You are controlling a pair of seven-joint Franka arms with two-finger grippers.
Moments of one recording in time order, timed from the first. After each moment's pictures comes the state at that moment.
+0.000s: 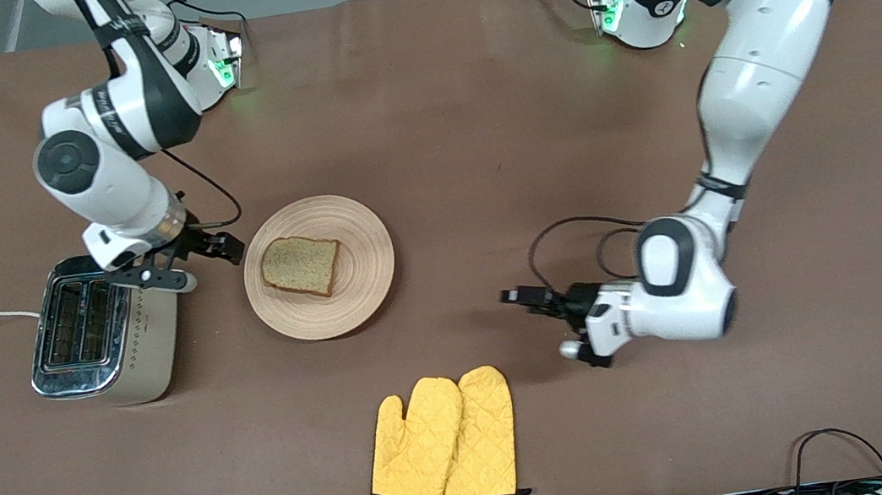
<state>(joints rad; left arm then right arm) 0.04 1.01 -0.47 -1.24 -0.57 1.98 0.33 0.23 0.05 0.06 -2.23 -0.02 2.27 0.55</state>
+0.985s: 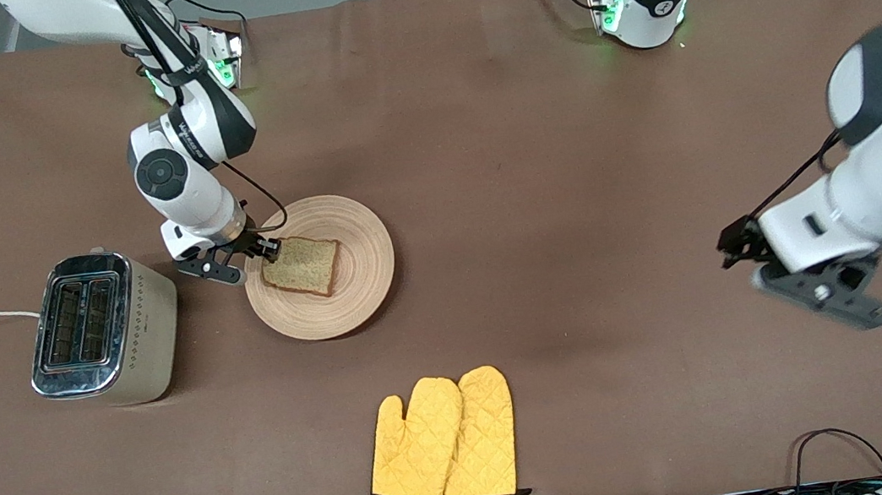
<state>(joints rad) 0.14 0.49 -0.47 -1.12 0.25 1.66 0.23 0.30 0.20 0.05 -2.37 -0.01 2.56 0.74</state>
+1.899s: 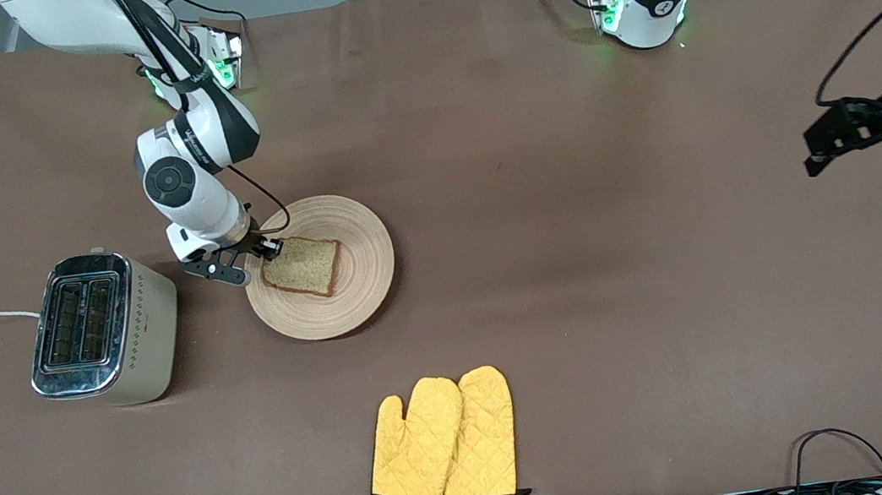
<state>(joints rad) 0.30 0.10 -0.48 -1.45 0.05 1.69 -0.06 0.30 0.24 0.05 -2.38 -0.01 2.57 0.74</state>
